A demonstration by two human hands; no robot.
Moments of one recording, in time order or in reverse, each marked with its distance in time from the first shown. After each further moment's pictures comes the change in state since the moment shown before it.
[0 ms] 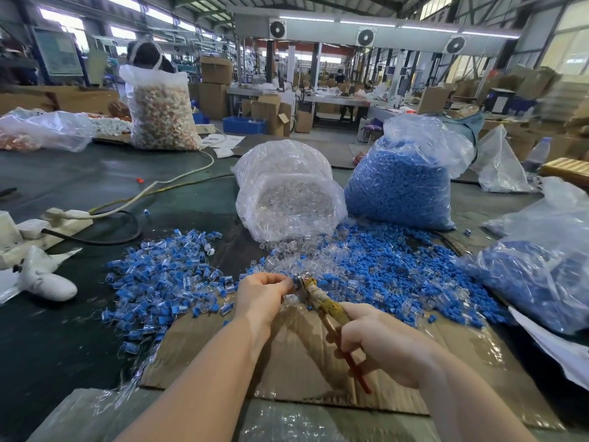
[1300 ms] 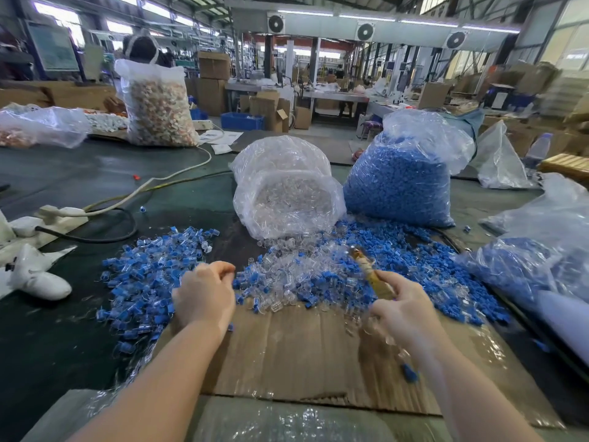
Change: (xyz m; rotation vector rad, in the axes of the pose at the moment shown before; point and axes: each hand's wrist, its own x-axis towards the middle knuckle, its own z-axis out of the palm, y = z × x) left_hand 0.029 -0.015 -0.052 0.831 0.478 0.400; right_hand 0.030 0.038 -0.037 -0.163 0.688 -0.122
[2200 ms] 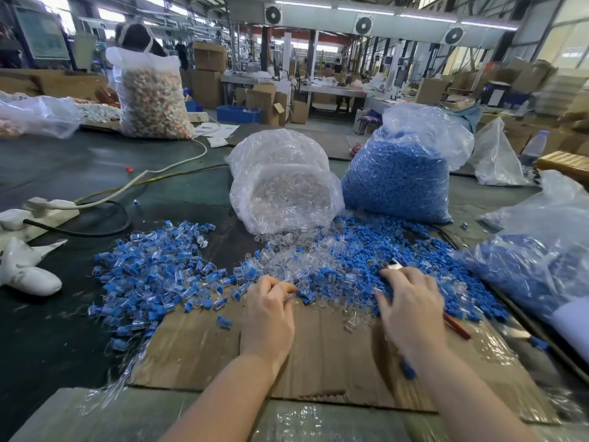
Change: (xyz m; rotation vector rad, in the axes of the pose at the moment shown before) left_hand -0.061 0.031 0.046 -0.229 -0.148 0.341; right_hand 0.009 0.020 0.008 -0.647 0.248 -0.206
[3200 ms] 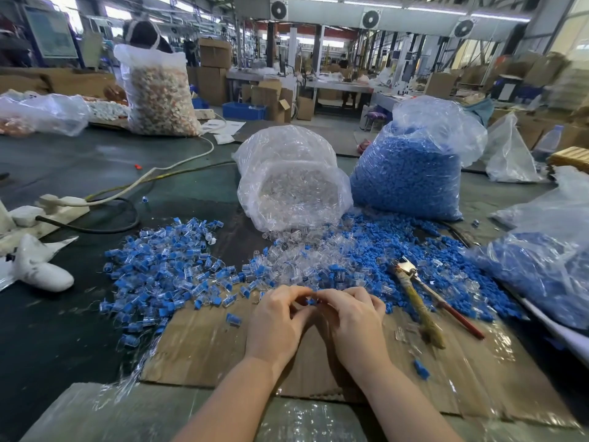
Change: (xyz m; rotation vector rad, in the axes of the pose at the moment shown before) left_hand -0.005 -0.001 -0.012 -0.185 -0.080 0.039; right_hand -0.033 -0.061 0.034 0.341 0.024 -0.296
